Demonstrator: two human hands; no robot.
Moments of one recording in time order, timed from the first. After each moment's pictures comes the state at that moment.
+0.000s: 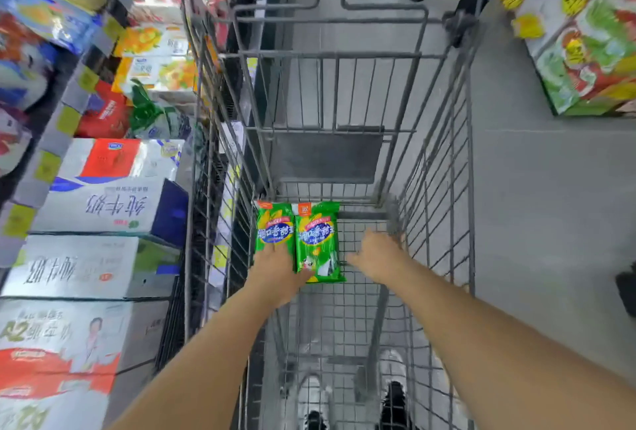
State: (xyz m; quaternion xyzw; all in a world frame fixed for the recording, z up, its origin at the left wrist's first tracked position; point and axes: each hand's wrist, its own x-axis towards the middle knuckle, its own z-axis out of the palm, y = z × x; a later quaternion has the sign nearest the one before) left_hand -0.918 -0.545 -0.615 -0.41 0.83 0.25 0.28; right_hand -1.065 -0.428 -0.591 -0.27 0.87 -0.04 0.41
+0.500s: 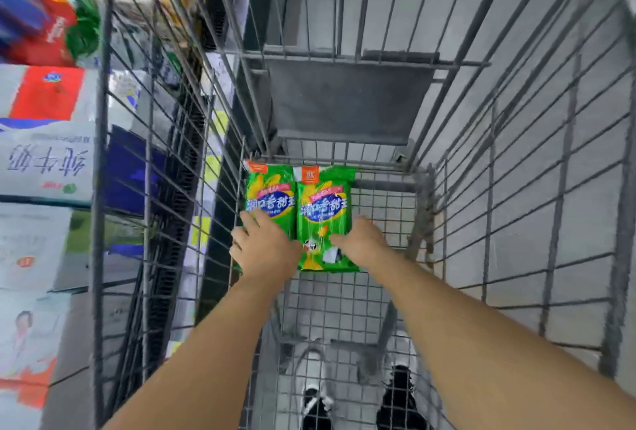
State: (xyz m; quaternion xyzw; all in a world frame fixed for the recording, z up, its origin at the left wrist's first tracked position) left_hand -0.946 -0.559 -0.735 -0.61 0.73 0.21 0.24; right_hand -1.063 -0.470 -0.767 -0.12 0.85 -0.15 0.49
